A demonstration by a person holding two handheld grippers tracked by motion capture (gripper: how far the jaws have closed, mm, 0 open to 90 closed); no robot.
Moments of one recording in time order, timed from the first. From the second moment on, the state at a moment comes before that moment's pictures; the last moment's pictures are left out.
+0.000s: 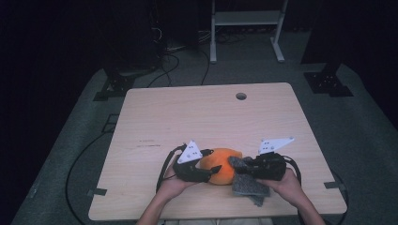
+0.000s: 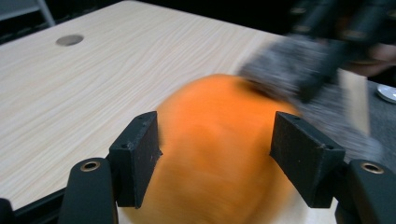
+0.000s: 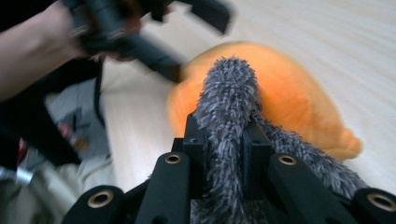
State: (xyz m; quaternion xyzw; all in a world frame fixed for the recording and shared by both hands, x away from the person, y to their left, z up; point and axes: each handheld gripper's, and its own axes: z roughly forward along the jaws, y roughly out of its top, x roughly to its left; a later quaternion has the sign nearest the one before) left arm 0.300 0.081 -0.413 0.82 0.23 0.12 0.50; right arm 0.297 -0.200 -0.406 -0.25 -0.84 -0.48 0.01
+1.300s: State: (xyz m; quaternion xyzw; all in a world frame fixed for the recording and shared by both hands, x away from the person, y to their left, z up) left arm 0.302 0.084 -0.429 0.86 0.17 0.06 0.48; right arm 0.305 -0.221 -0.418 -0.28 -0.86 -0.42 -0.08
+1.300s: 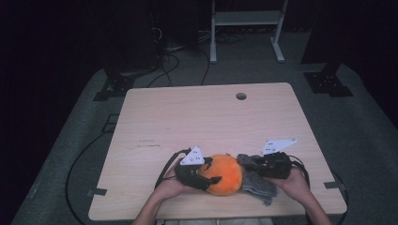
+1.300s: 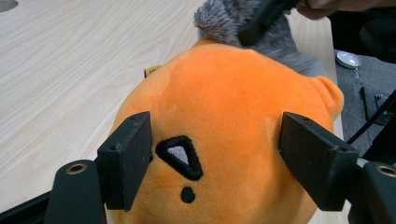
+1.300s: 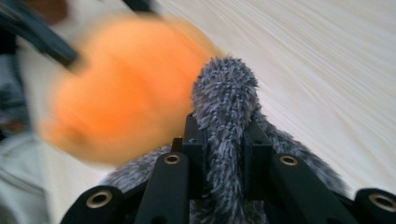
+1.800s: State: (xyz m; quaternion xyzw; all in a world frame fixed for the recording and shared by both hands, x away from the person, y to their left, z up) left arm 0.302 0.081 -0.427 0.86 0.17 0.06 0.48; right arm 0.302 -0.304 -0.433 -0.37 -0.83 -0.41 -0.12
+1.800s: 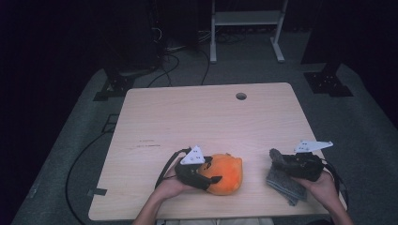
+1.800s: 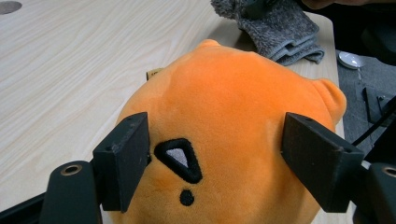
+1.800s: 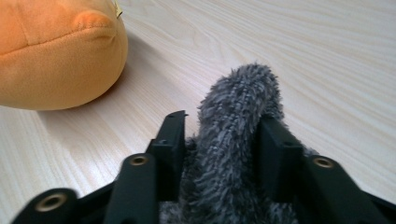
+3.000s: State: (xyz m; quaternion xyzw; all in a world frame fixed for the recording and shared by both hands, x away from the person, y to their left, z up) left arm 0.310 0.063 -0.403 0.85 0.15 0.08 0.50; right arm 0.313 -0.279 -0.435 -0.34 -0.83 -0.43 -0.11
